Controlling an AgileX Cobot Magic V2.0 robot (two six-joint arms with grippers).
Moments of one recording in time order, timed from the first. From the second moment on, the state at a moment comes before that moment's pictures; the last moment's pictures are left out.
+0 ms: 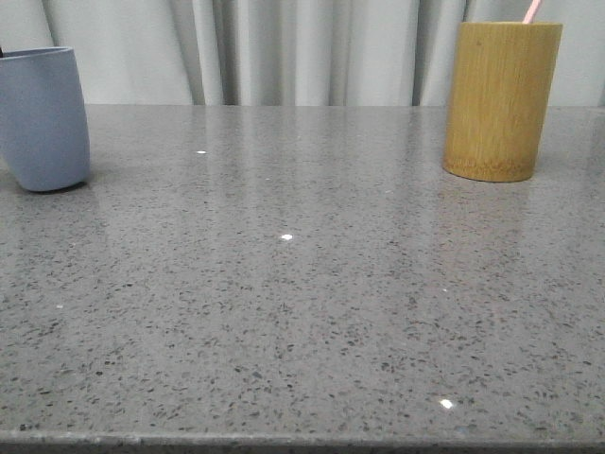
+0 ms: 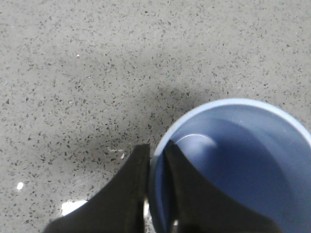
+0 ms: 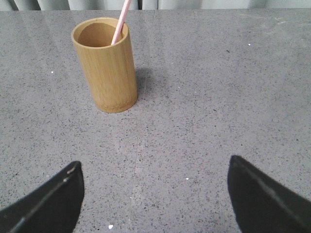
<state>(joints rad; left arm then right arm) -0.11 1.57 -1.38 -0.10 0.90 -0.06 0.05 0.45 -0.77 0.05 0.82 0.07</state>
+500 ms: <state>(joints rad) -0.33 1.57 -1.55 -0.10 0.98 -0.06 0.05 0.45 -0.77 0.05 0.82 0.07</state>
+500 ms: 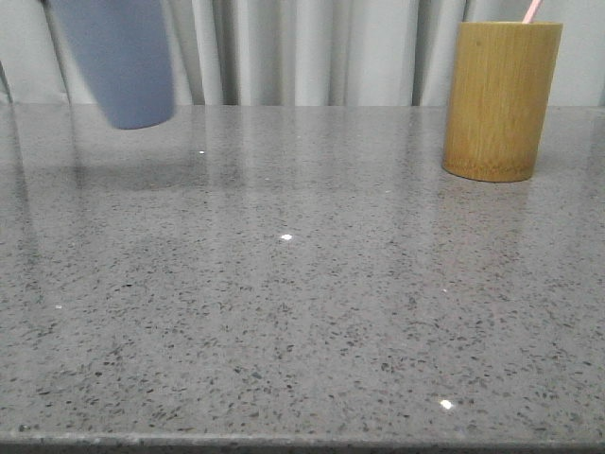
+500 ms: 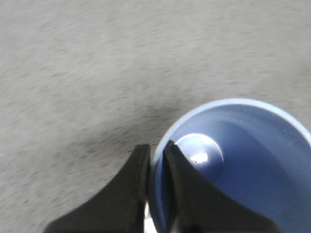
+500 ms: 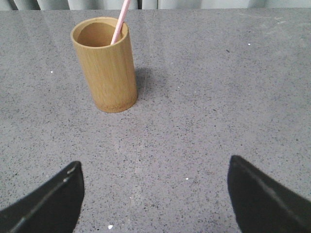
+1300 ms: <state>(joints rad) -0.50 1.82 -1.76 -0.07 1.01 -0.11 0.05 0.45 -0.77 0.05 0.83 0.07</state>
